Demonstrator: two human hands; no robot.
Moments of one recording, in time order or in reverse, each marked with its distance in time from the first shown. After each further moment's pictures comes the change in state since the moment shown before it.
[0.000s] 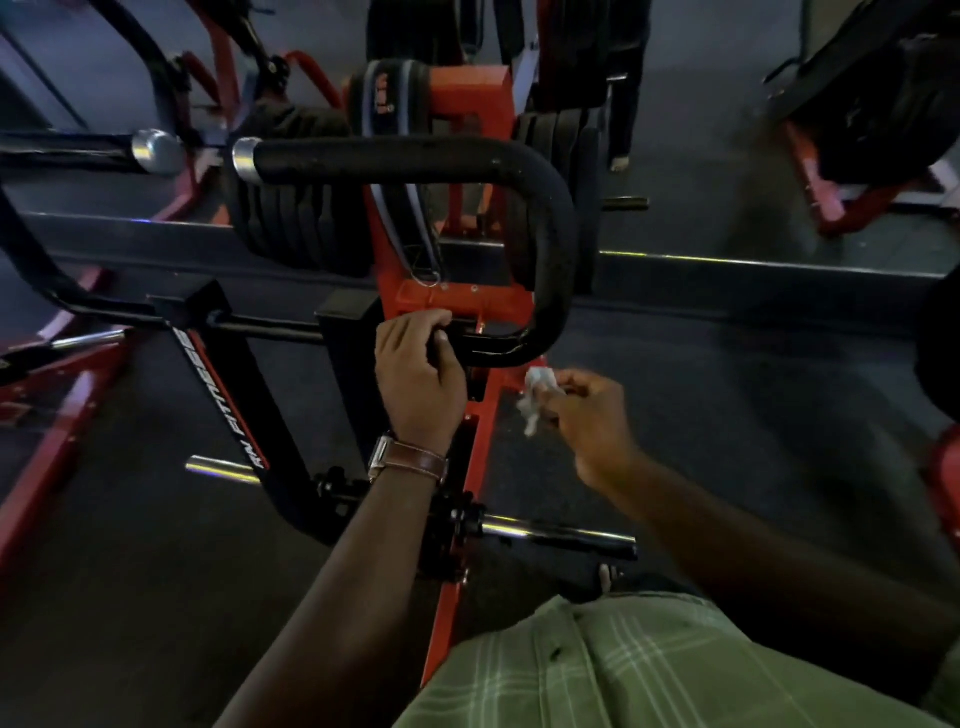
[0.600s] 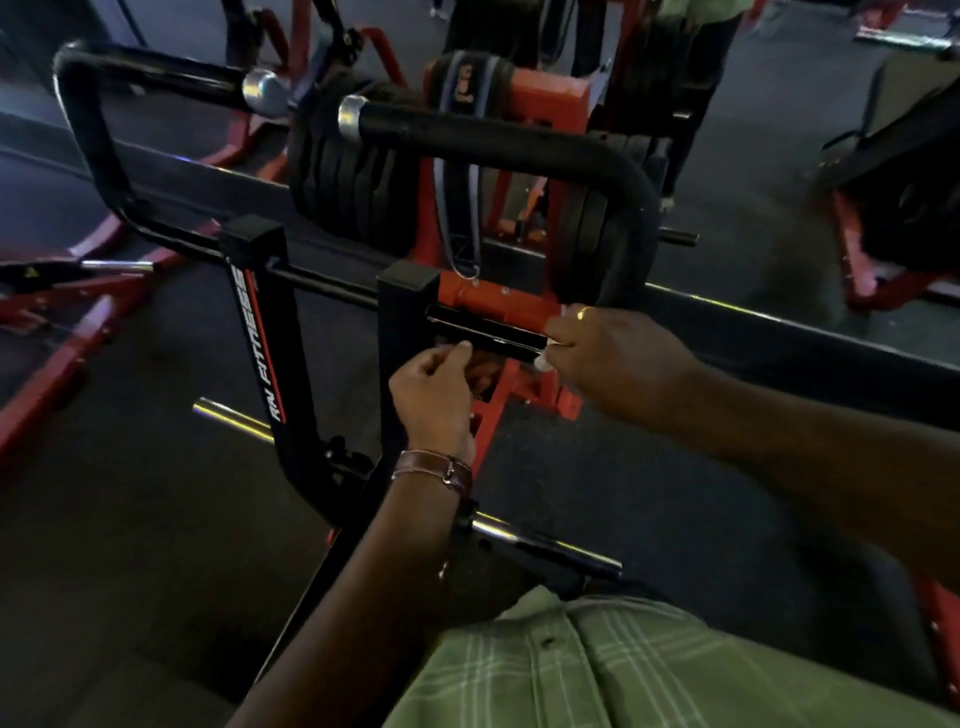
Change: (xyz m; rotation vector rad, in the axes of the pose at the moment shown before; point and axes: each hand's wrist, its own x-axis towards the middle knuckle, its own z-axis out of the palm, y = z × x) left_hand -0.020 0.013 -0.020 -0.824 0.156 -1.059; right_hand 0.026 -0.101 -0.001 -1.526 -0.521 -1.321
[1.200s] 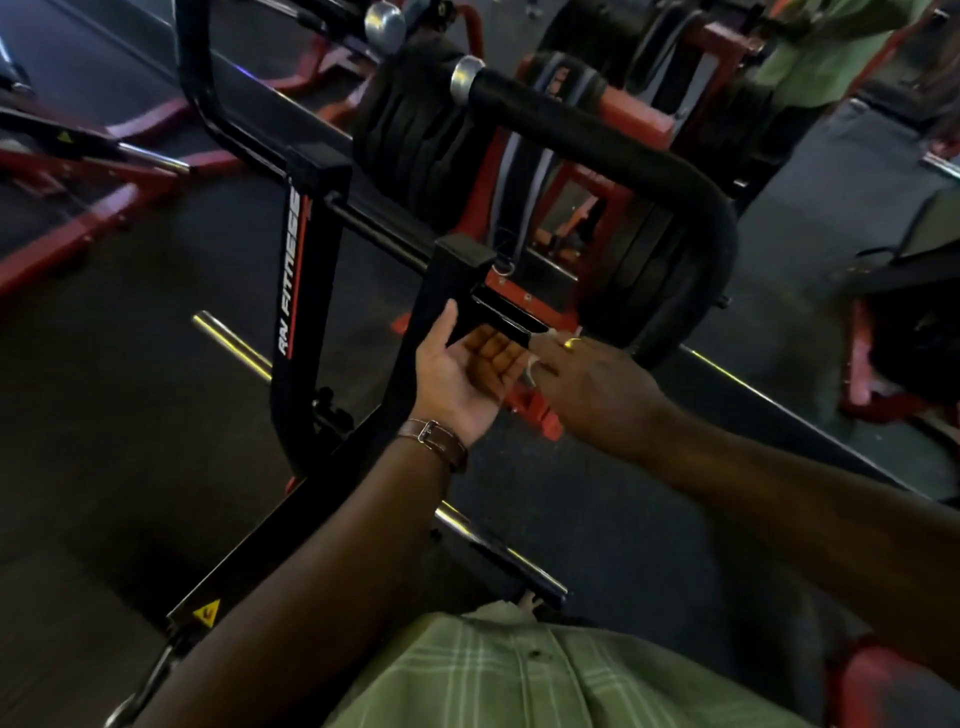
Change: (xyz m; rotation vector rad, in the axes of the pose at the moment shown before) left_hand 0.024 -0.014 -0.019 -0.620 -0.426 -0.377; right_hand 0.021 -0.024 0.028 -0.082 0.035 -0.196
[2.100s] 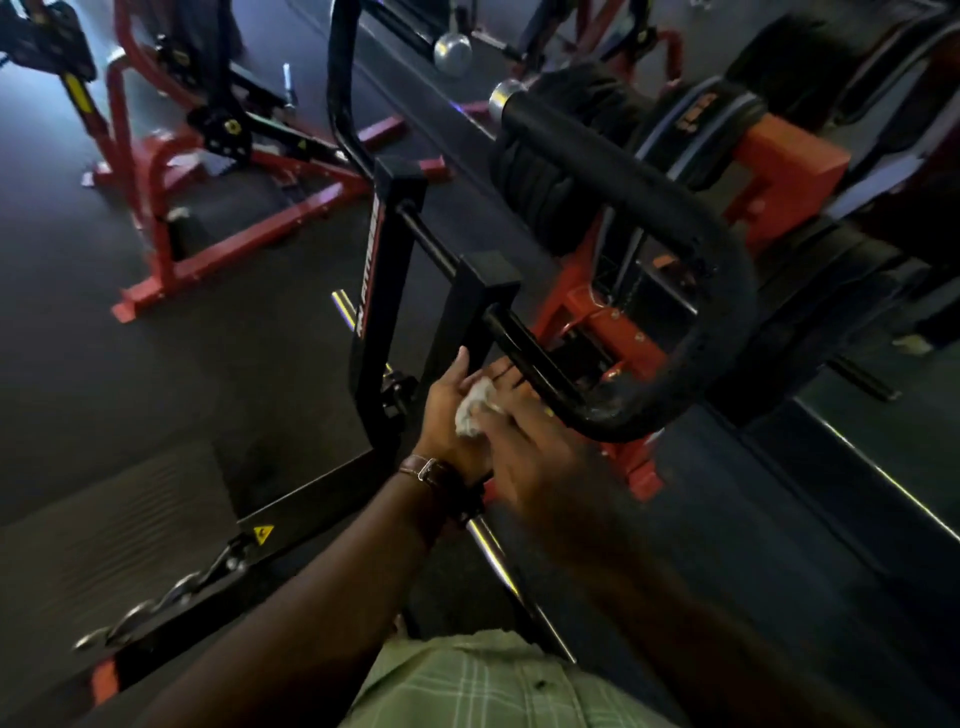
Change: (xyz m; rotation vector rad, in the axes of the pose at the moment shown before) left_hand -0.002 -0.040 0.021 -0.039 0.246 0.189; right_hand -0.020 -0.021 0.037 0.657 0.544 0.078
